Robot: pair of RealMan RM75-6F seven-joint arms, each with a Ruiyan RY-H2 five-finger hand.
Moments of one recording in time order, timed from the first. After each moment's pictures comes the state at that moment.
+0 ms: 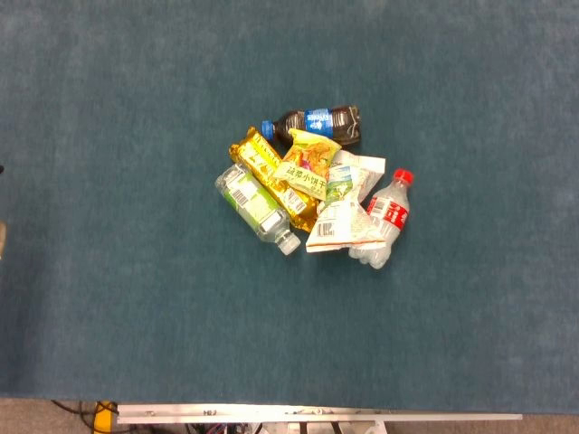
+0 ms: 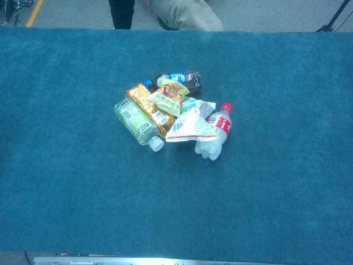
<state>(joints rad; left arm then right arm) -0.12 -1.10 -0.04 -1.69 1.46 1.44 0.23 0.12 -1.09 0.05 -1.60 -1.53 1.43 -0.06</state>
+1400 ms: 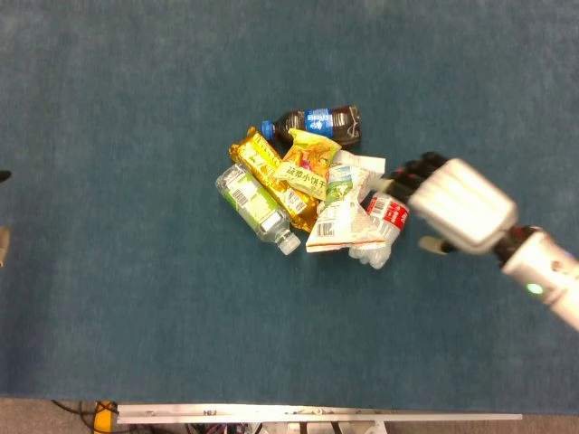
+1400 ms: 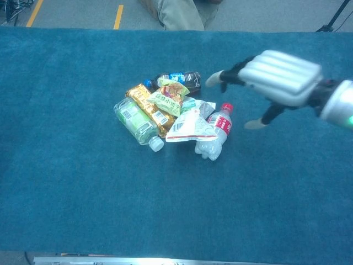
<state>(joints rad) -0.11 -1.06 -0.01 -1.72 1.52 1.47 0.22 0.60 -1.22 0.12 -1.86 -1.54 0.85 -0.41</state>
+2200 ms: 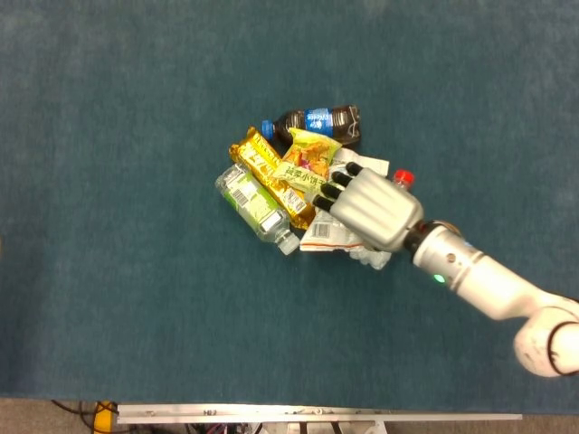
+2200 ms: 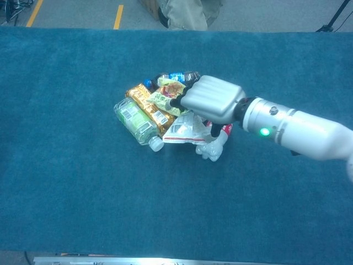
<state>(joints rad) -0.09 -1.07 -0.01 -1.69 1.51 1.47 0.17 0.80 -1.53 0.12 -1.69 -1.22 0.77 -0.80</state>
